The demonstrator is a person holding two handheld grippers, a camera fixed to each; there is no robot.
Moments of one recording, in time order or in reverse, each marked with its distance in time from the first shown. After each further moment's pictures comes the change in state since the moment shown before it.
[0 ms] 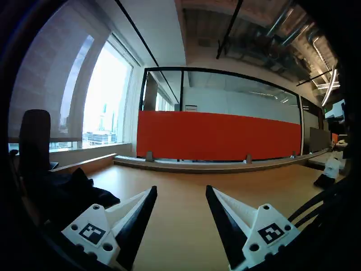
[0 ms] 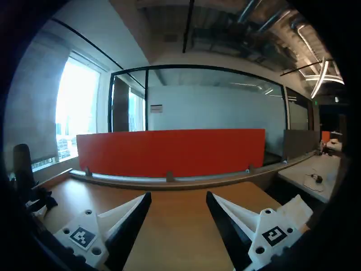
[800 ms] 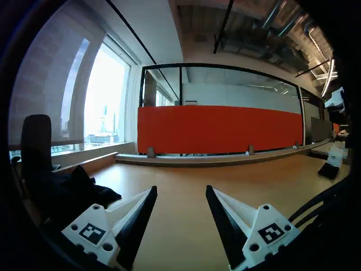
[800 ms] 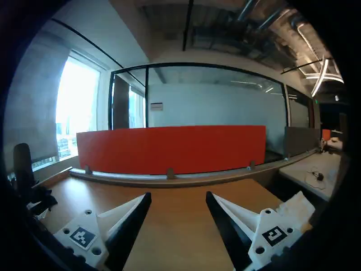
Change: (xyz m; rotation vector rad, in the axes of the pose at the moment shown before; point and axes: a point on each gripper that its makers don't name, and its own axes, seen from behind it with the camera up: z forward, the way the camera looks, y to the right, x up) left arm -0.019 0.004 0.001 0.014 -0.026 0.052; right arm -0.013 0.001 0.004 0.003 -0.013 0.003
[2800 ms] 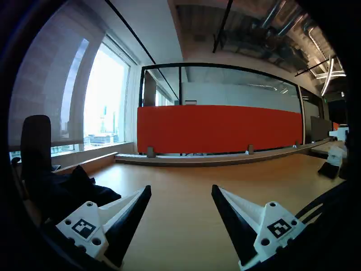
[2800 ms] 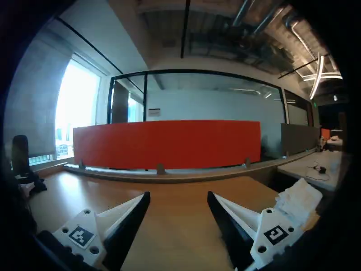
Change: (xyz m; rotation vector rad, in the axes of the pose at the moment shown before) left arm -0.005 0.001 0.001 -0.001 0.000 0.004; right arm -0.092 0.058 0.014 0.004 0.086 -0.012
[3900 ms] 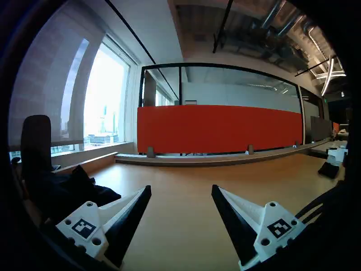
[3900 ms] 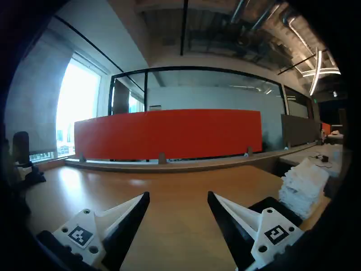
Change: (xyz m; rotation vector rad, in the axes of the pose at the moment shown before) left arm 0.001 0.001 0.000 0.000 0.000 0.001; right arm -0.061 -0.002 0.000 0.004 -0.009 0.020
